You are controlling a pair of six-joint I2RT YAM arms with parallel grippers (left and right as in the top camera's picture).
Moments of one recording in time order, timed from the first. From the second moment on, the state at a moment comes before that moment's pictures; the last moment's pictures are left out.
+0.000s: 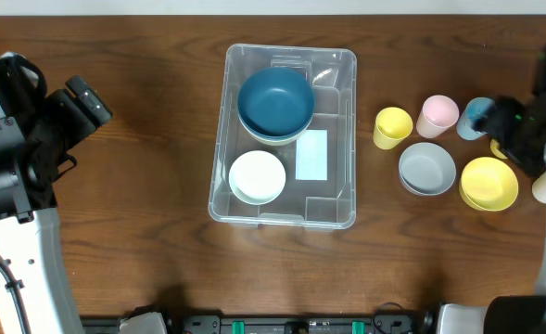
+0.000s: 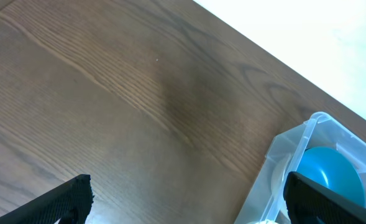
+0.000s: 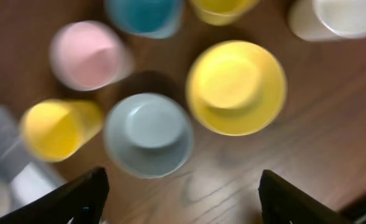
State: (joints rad) left arm 0.27 1.27 1.61 -1.13 0.01 -0.36; right arm -0.29 1.52 1.54 -1.28 0.07 0.57
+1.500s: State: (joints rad) left arm 0.27 1.27 1.61 -1.13 0.01 -0.36; right arm -0.55 1.49 0.81 -0.75 0.05 0.71
